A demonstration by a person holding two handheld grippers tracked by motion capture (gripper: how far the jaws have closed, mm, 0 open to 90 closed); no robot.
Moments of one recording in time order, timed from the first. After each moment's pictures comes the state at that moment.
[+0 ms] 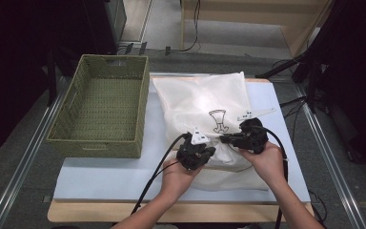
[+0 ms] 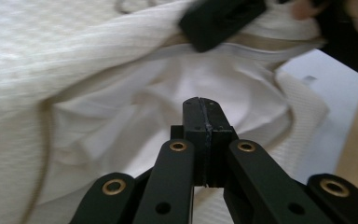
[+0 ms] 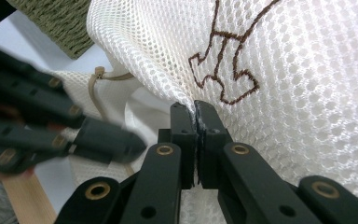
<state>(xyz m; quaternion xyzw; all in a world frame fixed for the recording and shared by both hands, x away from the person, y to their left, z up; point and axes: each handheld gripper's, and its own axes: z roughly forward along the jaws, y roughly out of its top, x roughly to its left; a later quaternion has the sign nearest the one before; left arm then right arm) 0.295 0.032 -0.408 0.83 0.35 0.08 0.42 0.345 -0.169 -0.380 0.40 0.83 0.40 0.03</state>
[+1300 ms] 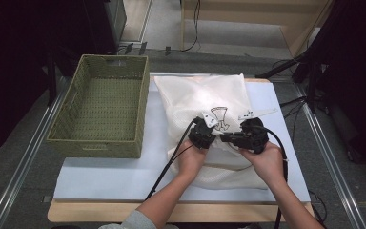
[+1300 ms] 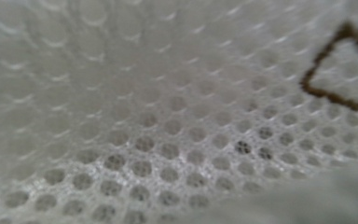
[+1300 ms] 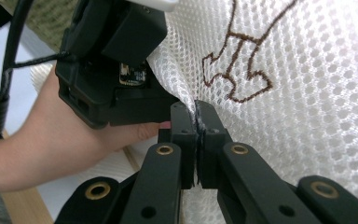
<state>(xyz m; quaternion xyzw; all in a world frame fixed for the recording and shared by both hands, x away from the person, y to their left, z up) 0.372 -0.001 -0.448 0.80 0.41 0.19 0.39 0.345 -0.170 -0.380 0.40 0.82 0.41 0.03</state>
